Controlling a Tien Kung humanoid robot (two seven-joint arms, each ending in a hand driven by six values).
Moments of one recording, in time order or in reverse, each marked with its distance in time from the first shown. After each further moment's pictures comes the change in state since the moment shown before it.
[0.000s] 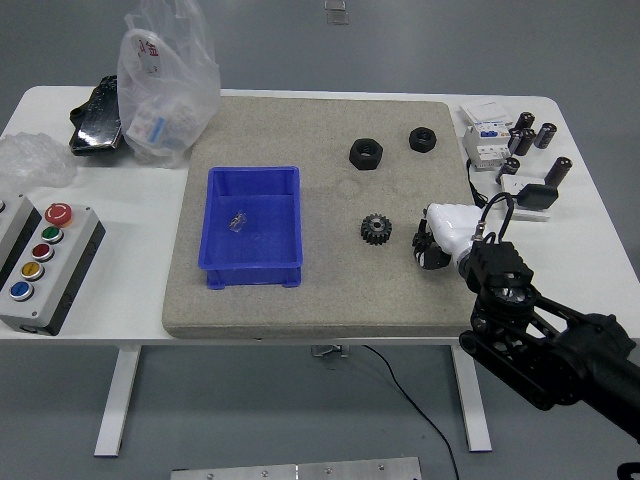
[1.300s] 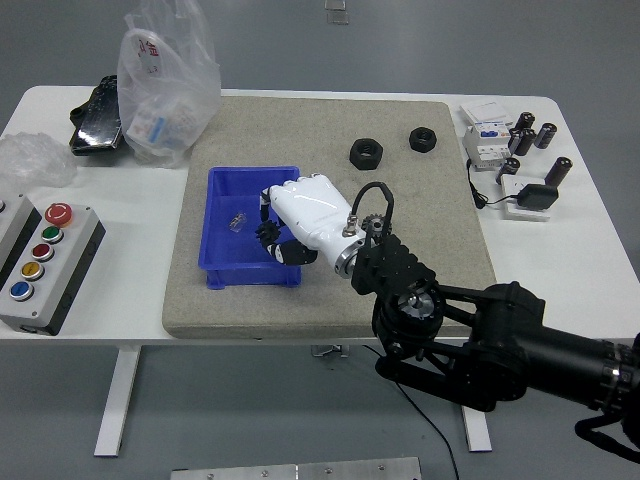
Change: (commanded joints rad) left arm -0.003 -0.002 0.004 0.000 0.004 0.002 0.010; right arm 0.265 0.133 -0.385 0.166 0.032 -0.193 0.025
